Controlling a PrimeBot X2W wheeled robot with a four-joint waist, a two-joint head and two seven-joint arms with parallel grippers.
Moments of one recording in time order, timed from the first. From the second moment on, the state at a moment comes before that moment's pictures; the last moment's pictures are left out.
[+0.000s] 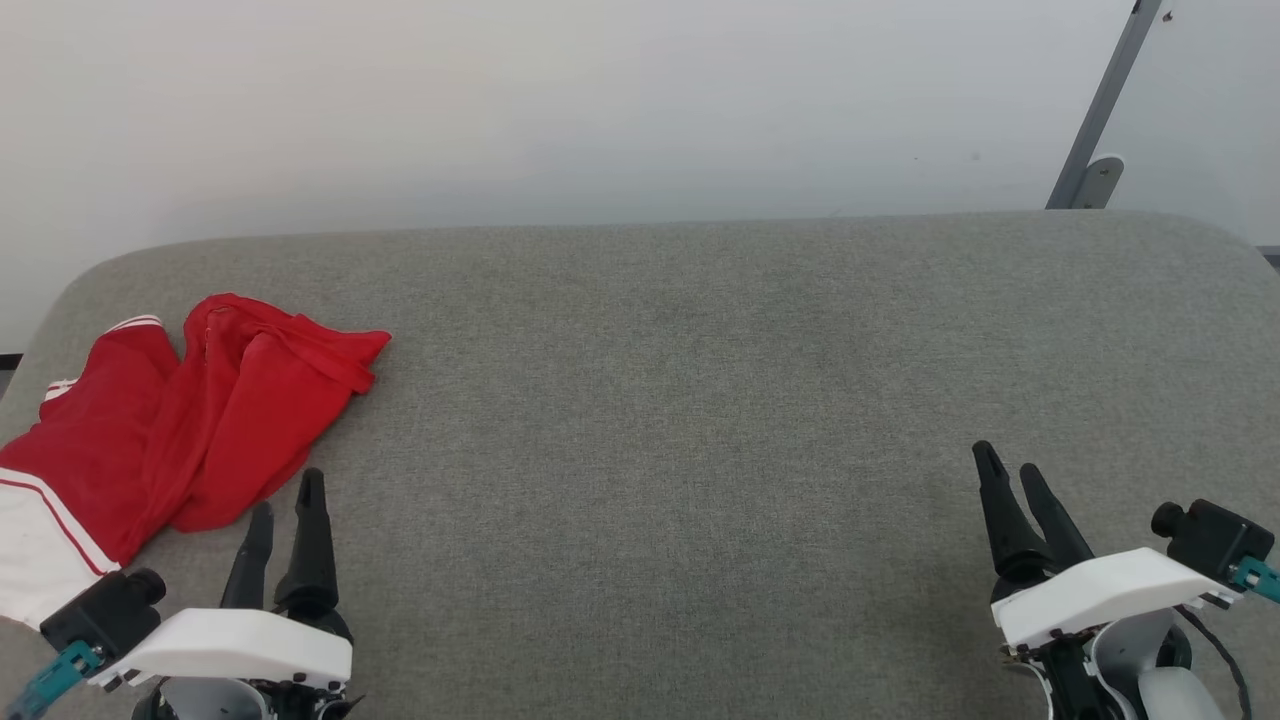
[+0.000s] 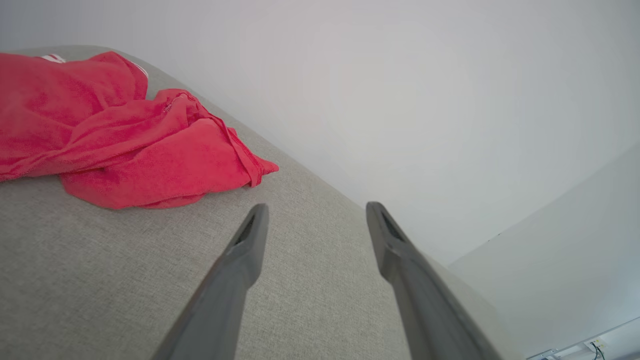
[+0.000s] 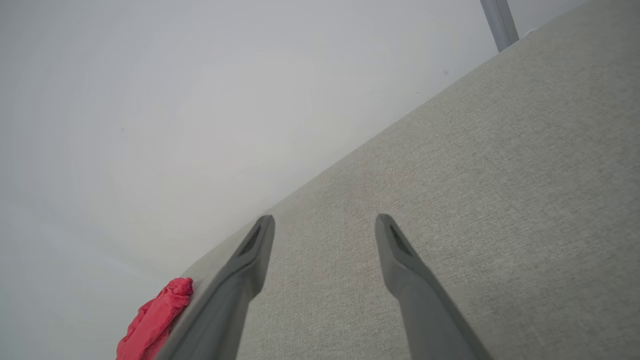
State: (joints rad) left arm -0.01 0.15 -0.02 0.11 -0.85 0.02 -0.10; right arm -0.10 -0.06 -0.03 0.27 0.80 0.13 0.00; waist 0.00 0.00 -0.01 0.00
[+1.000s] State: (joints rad) left arm 0.02 0.16 -0.04 0.05 -0.54 0.01 -0.18; right arm -0.11 -0.06 -0.01 0.22 0.49 0.13 -0.05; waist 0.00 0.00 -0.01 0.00
